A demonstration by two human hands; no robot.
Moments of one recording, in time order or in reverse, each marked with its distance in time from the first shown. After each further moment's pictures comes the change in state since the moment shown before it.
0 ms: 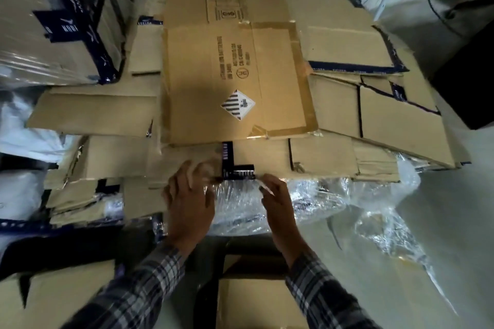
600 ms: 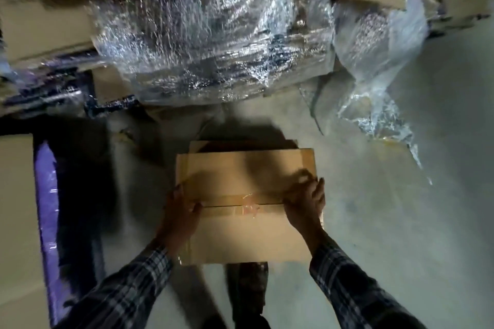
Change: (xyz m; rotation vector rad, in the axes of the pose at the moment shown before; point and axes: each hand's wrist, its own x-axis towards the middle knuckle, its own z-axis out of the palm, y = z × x) left_hand -0.347 -0.070 0.237 -0.163 -0.715 -0.429; right_hand -0.164 0.326 -0.201 -0.894 0.251 0.441
